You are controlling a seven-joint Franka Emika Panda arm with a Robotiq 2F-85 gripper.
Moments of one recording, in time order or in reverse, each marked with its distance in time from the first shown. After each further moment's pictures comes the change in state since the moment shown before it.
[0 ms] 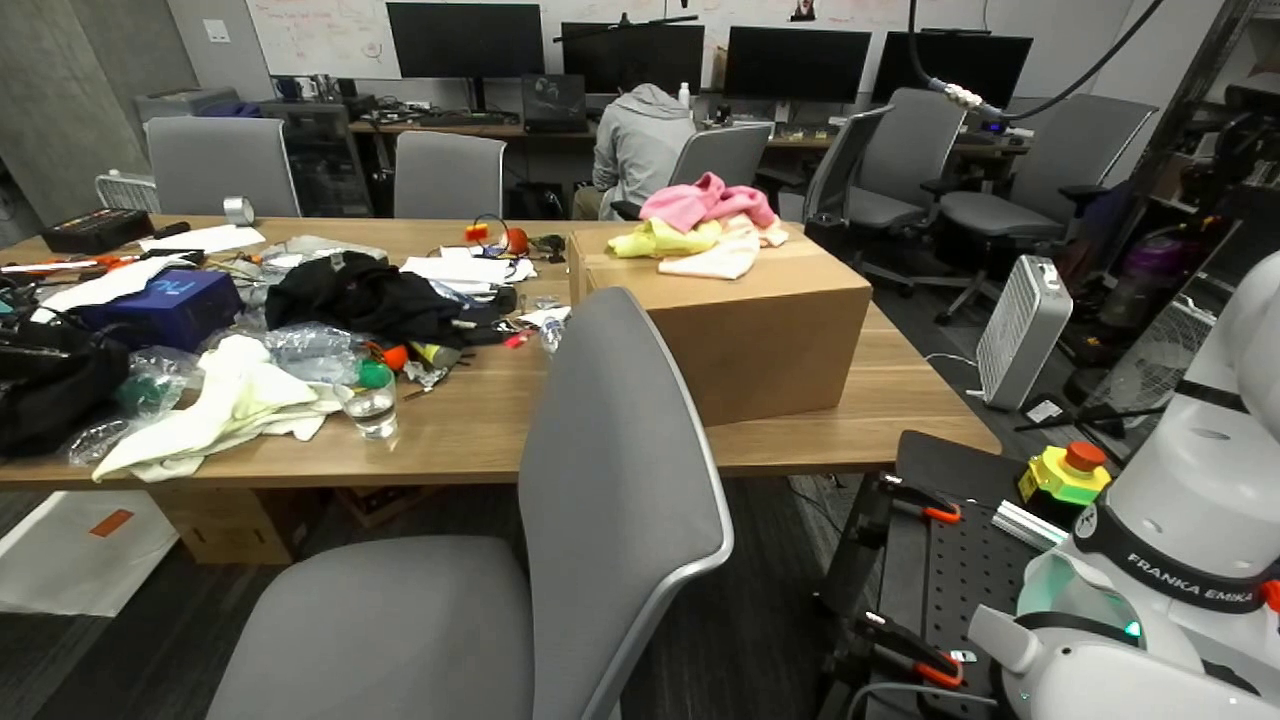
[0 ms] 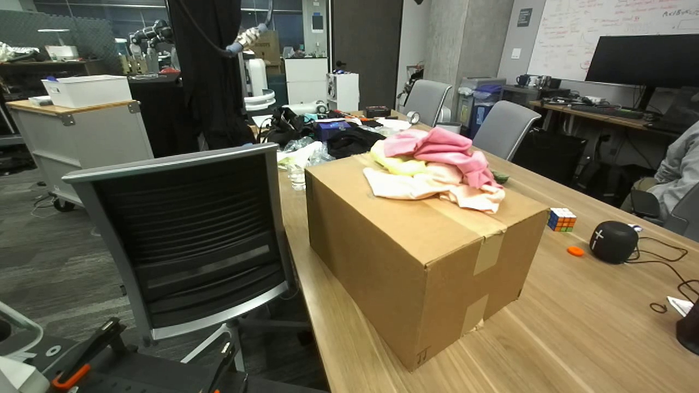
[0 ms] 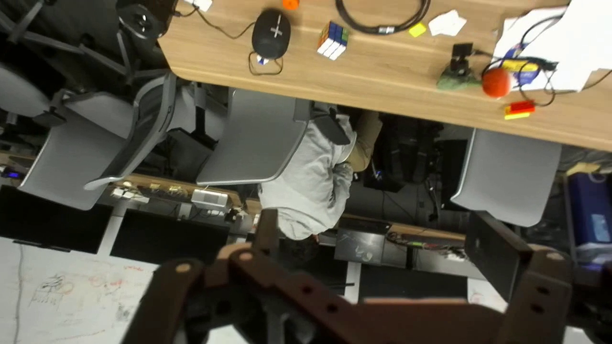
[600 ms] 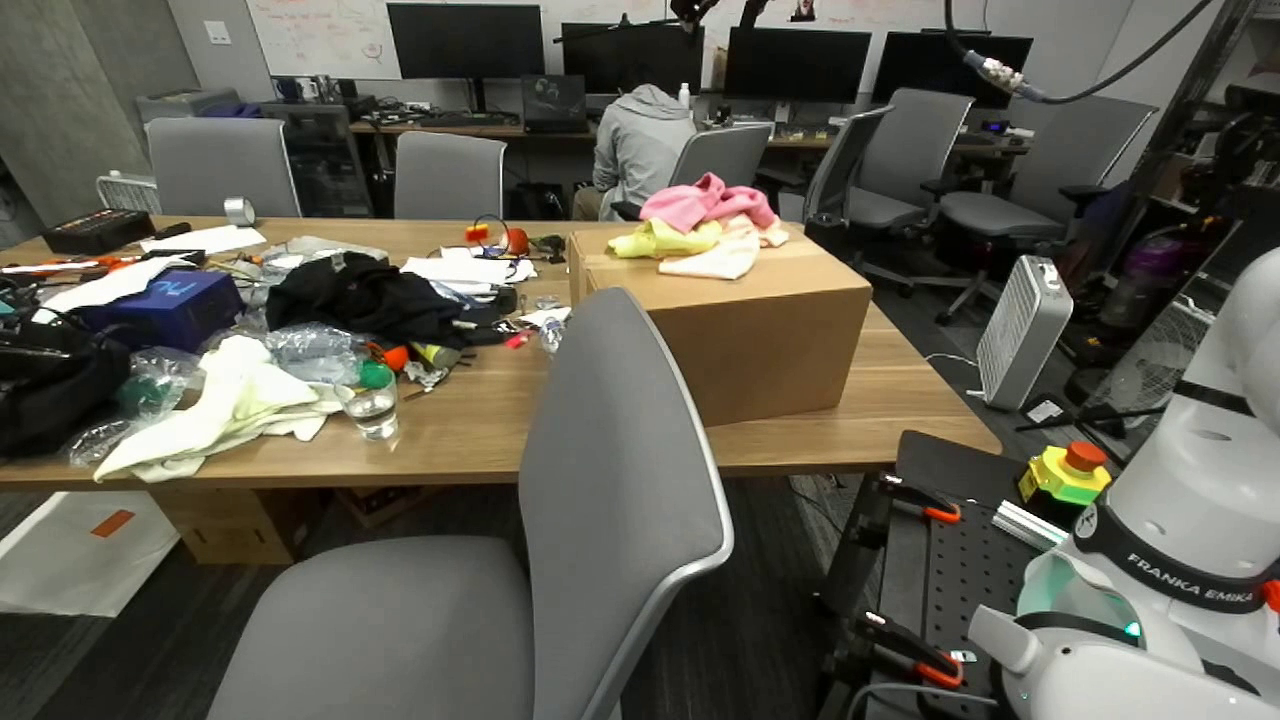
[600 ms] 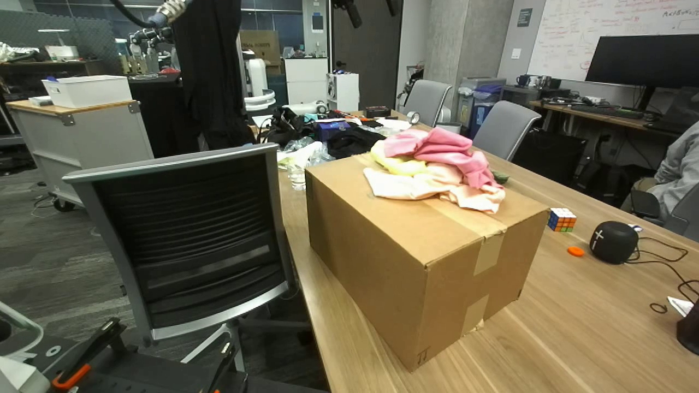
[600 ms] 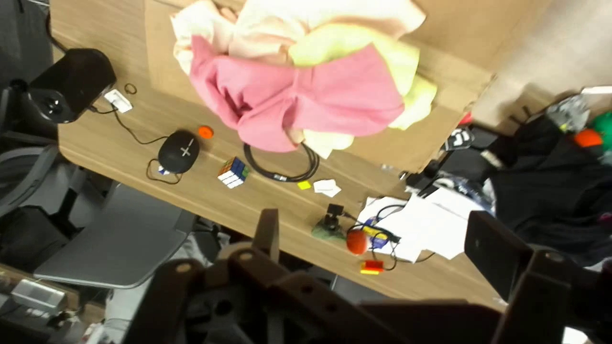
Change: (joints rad) arm 0.038 -0.178 0.040 -0.163 0.416 -0.197 -0.557
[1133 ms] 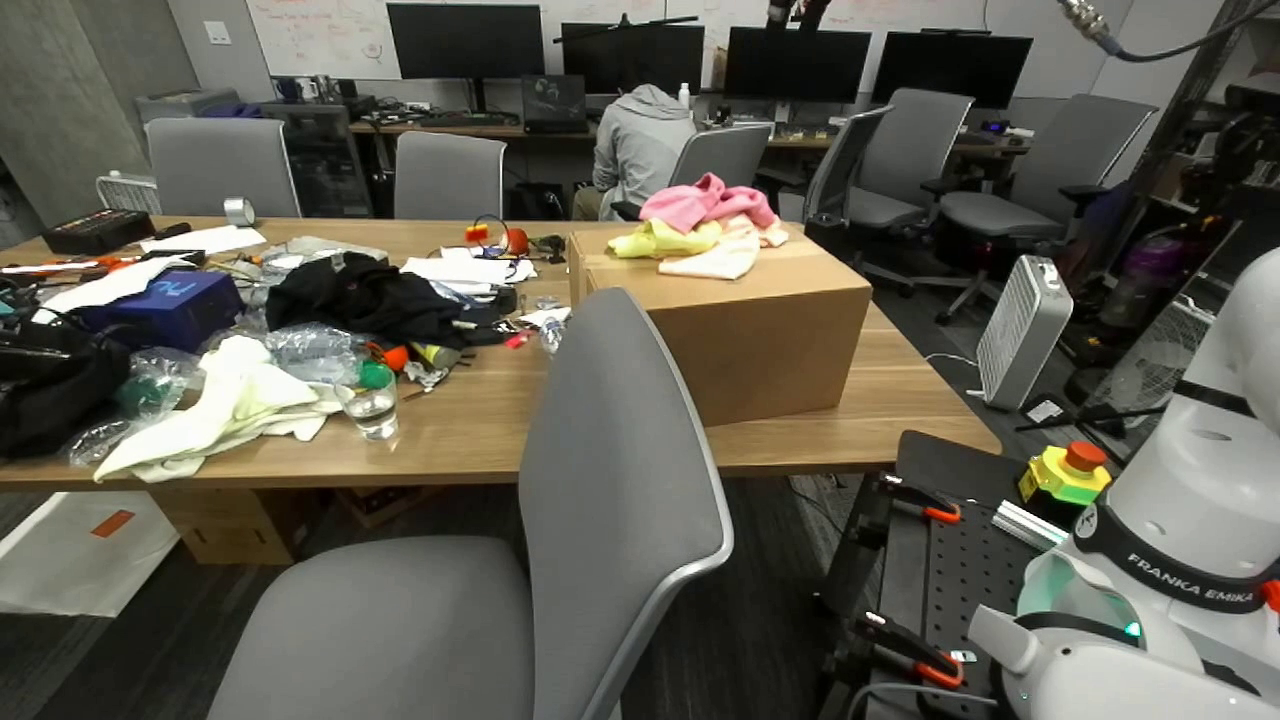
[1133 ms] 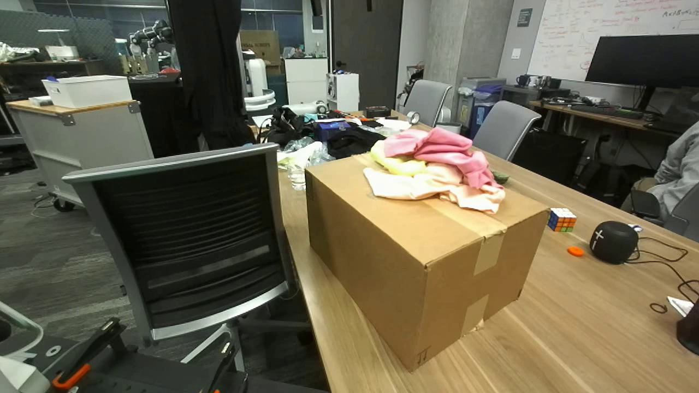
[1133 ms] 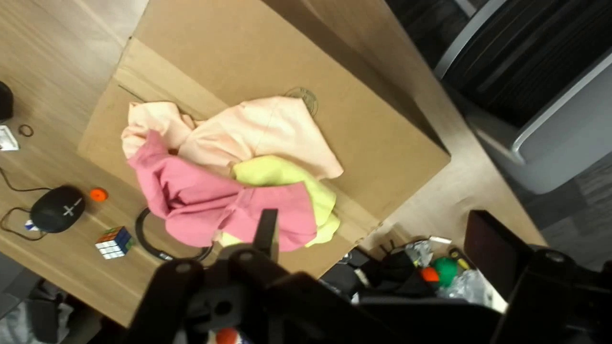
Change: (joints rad) arm -0.001 -0.182 -0.070 -0.071 0.265 -0.310 -0.522
